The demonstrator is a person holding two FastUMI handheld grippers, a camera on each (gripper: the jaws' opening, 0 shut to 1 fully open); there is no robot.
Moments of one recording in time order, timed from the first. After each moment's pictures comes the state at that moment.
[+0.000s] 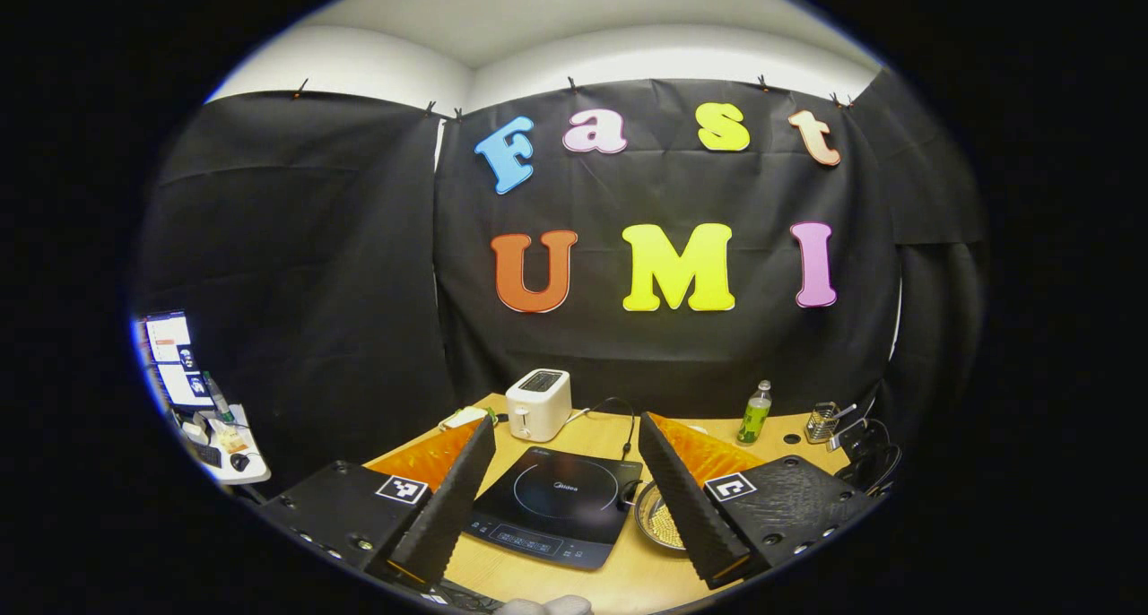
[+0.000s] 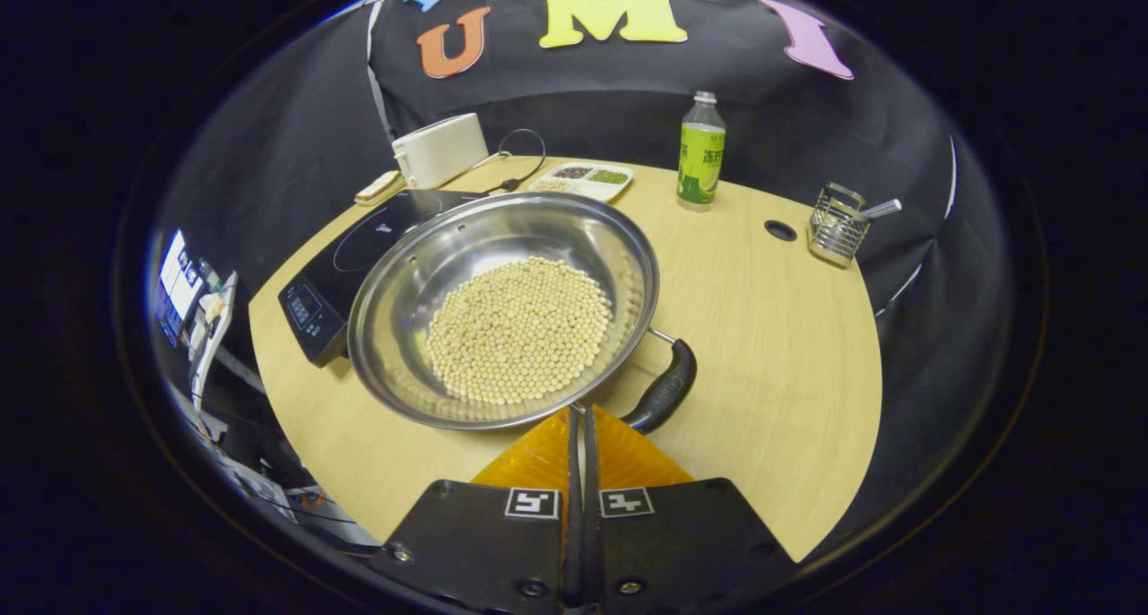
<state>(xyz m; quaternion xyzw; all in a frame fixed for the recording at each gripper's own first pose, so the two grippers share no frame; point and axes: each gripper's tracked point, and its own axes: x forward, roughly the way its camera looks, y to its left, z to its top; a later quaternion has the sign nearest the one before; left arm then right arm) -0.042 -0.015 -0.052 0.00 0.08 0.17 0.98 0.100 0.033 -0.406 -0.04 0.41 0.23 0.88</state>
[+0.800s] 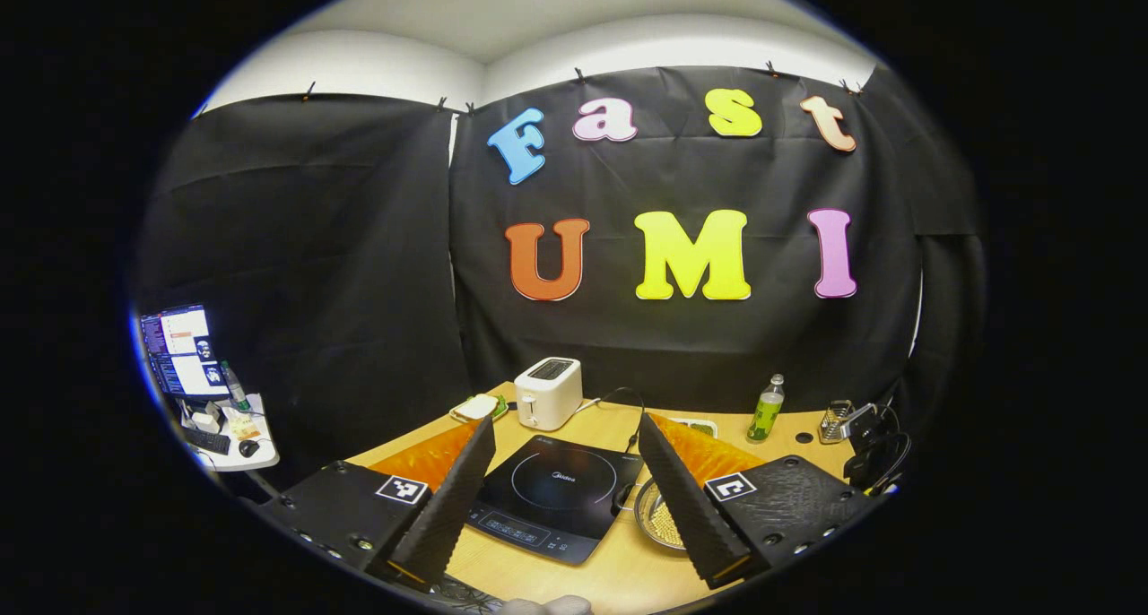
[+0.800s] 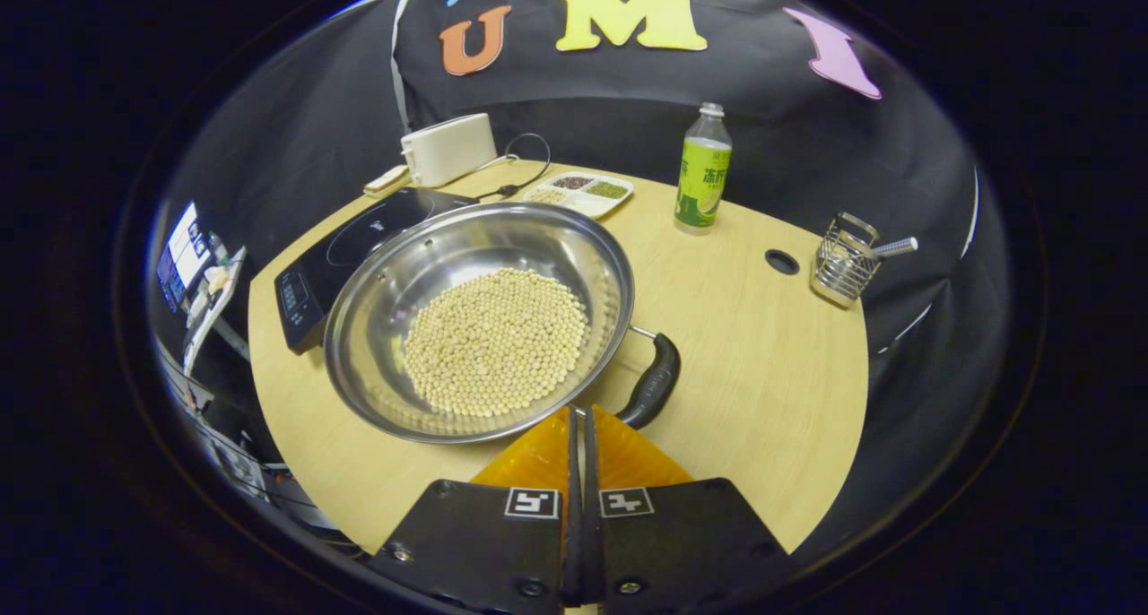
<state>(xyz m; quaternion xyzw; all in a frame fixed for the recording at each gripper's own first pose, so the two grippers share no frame) -0.029 -0.043 -0.068 0.00 0.10 0.21 0.97 0.138 0.005 -0.404 -0.07 0.39 0.26 0.88</state>
